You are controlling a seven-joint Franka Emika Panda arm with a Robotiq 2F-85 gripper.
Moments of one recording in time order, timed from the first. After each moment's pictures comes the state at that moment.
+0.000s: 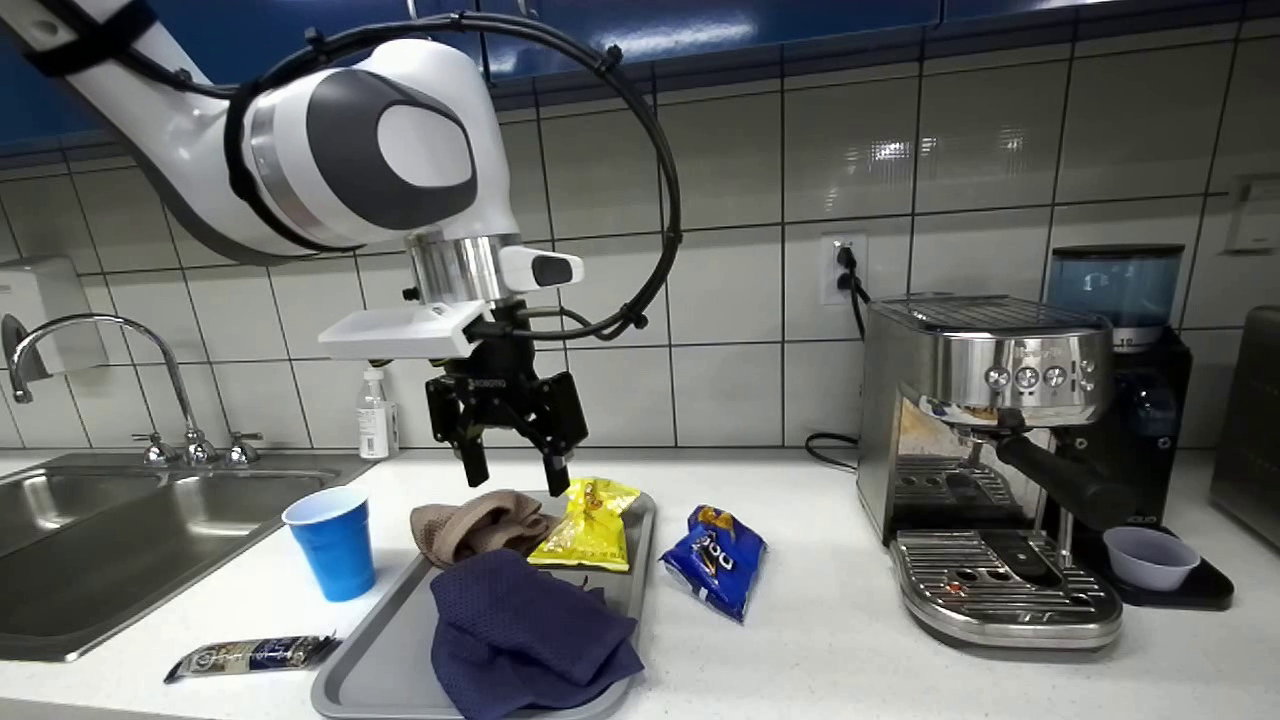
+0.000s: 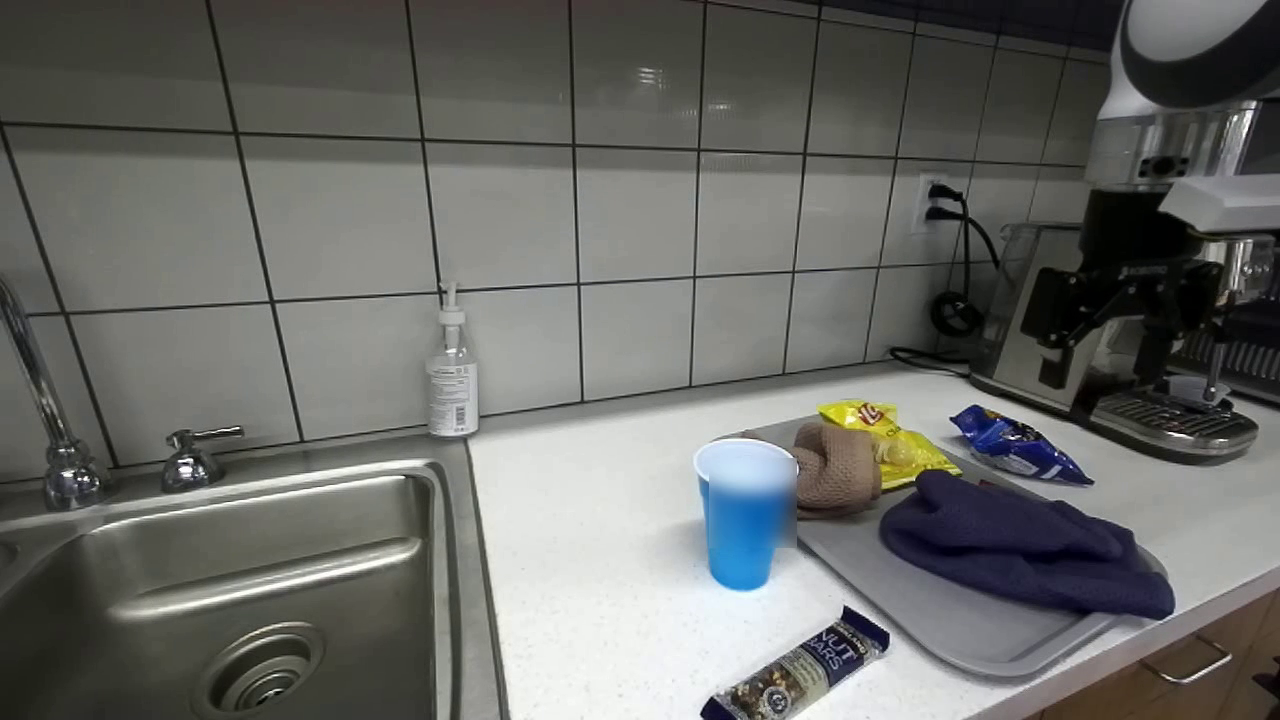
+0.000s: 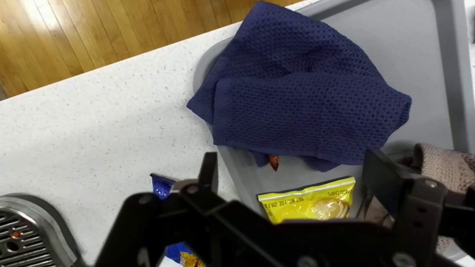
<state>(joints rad) -0.14 -0.28 -0.16 -2.72 -0.18 2.48 0.01</state>
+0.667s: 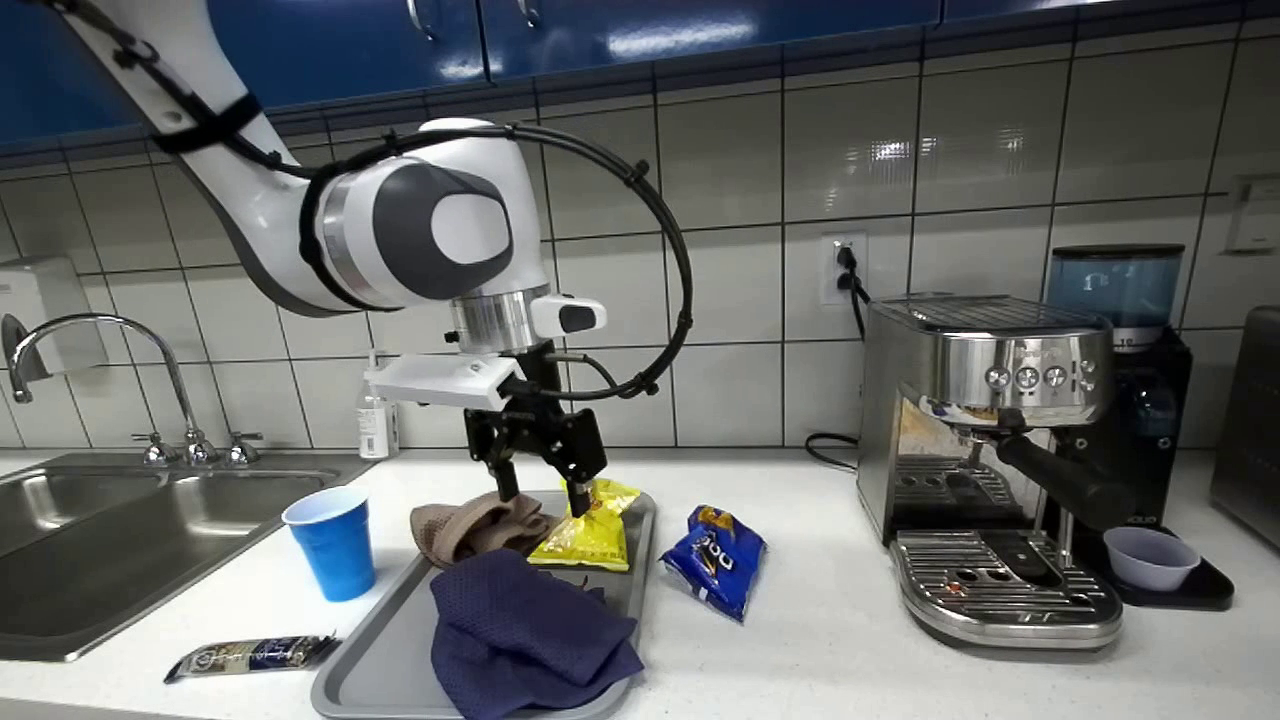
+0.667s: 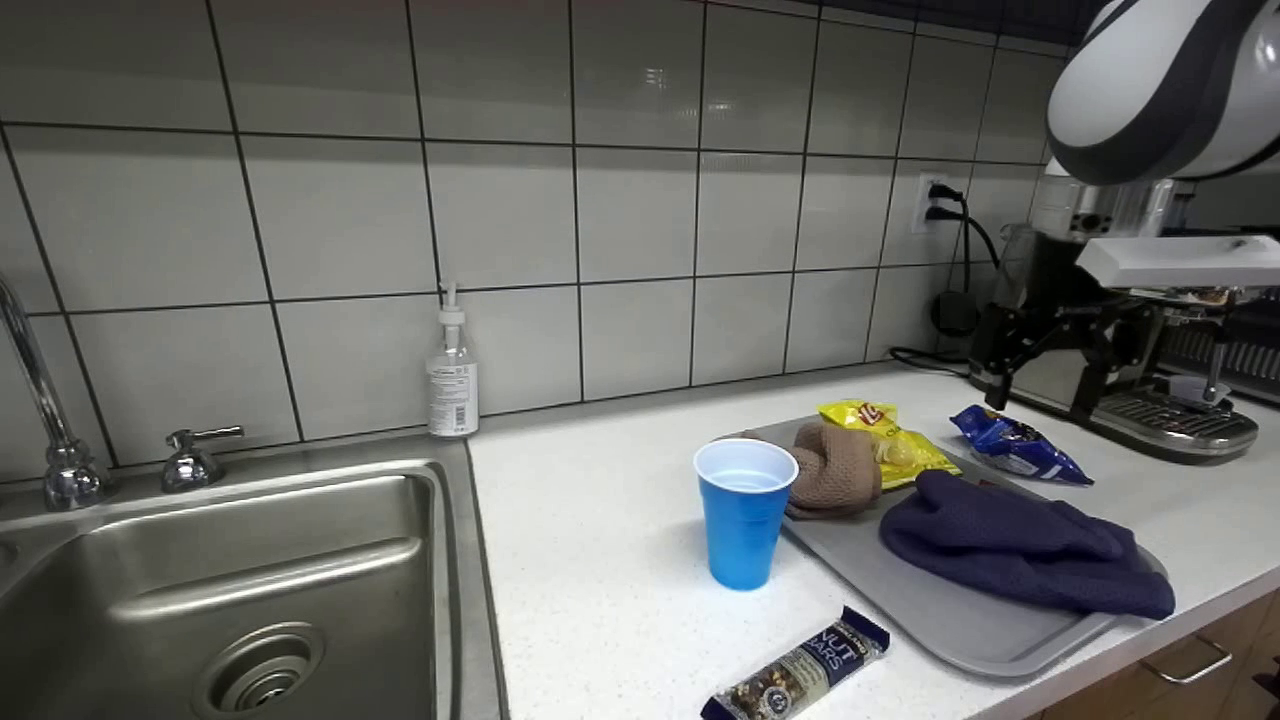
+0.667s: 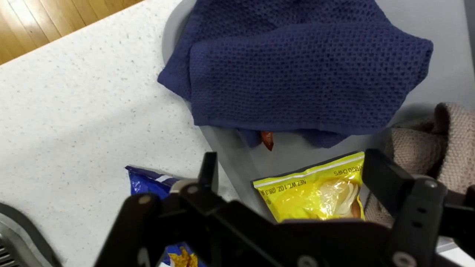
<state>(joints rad) -0.12 -0.06 -0.16 -2.64 -0.10 2.64 0.04</state>
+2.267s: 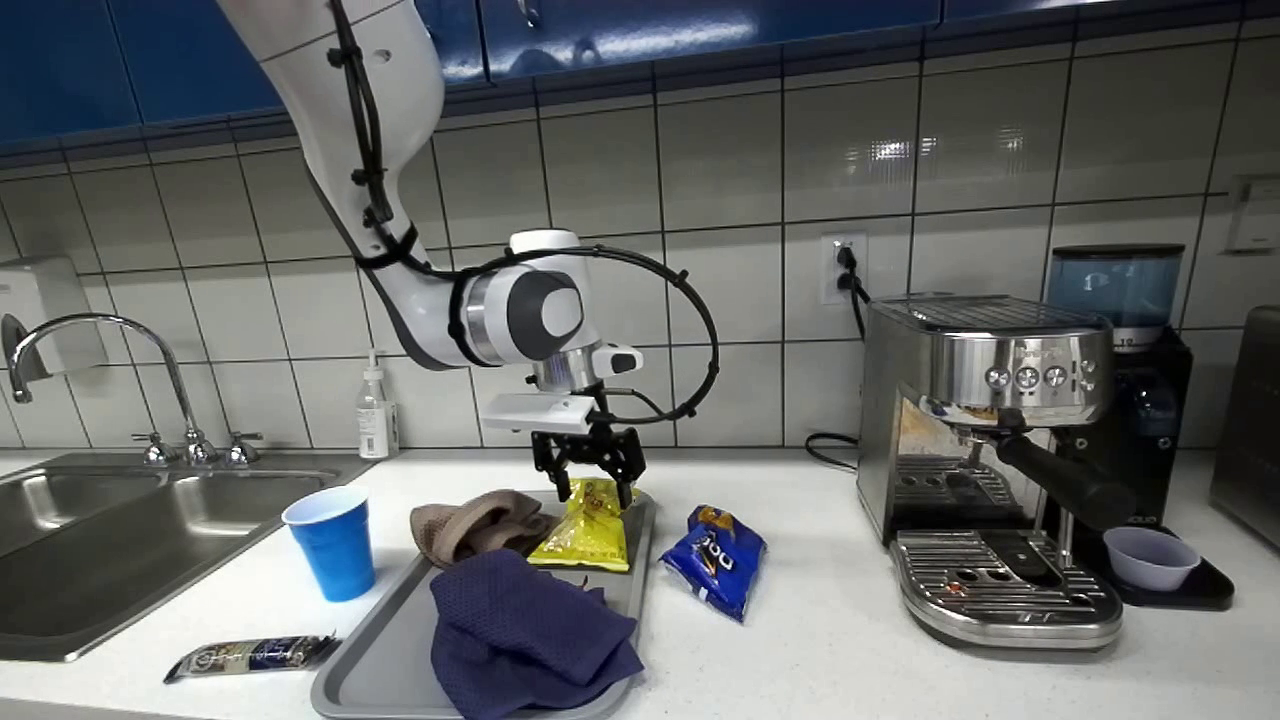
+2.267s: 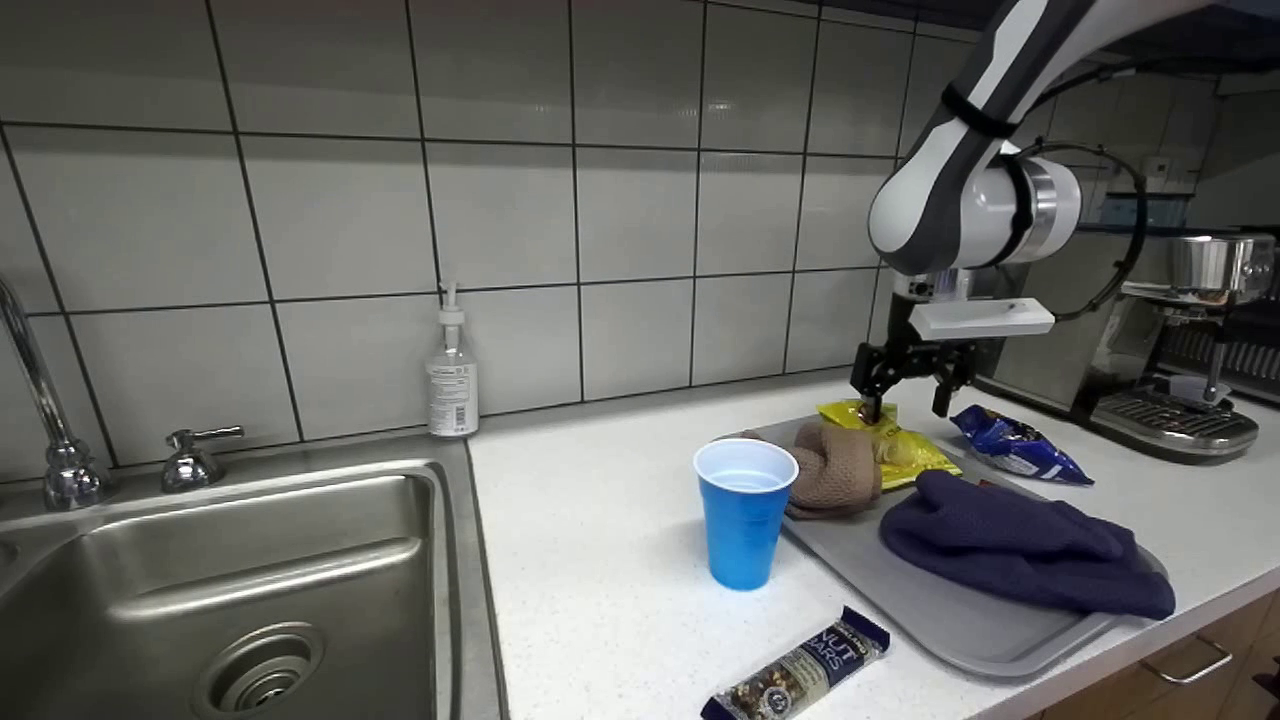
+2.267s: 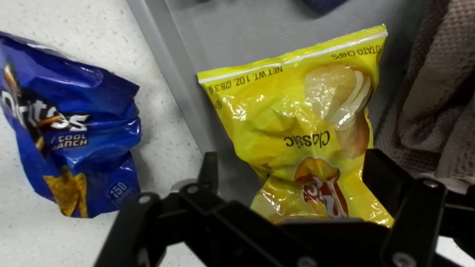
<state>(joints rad) -0.10 0.46 -0.10 -2.13 -0.04 2.67 0.00</state>
